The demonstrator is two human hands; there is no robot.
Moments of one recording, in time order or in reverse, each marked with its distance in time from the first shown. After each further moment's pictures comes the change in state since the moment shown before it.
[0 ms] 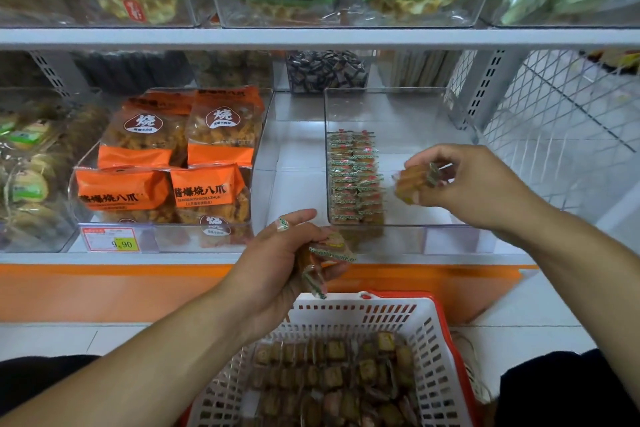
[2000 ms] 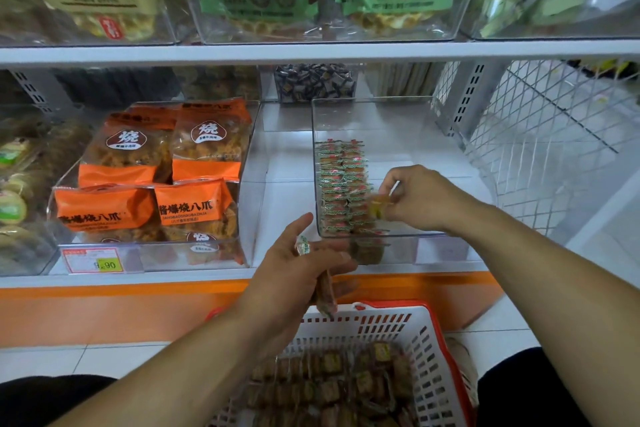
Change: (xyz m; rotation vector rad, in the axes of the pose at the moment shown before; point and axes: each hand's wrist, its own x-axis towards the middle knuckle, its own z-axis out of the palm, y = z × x) left_hand 0.021 -0.020 0.004 0.206 -0.077 0.087; right_hand 0.035 0.009 0.028 -0.289 -0.171 0.170
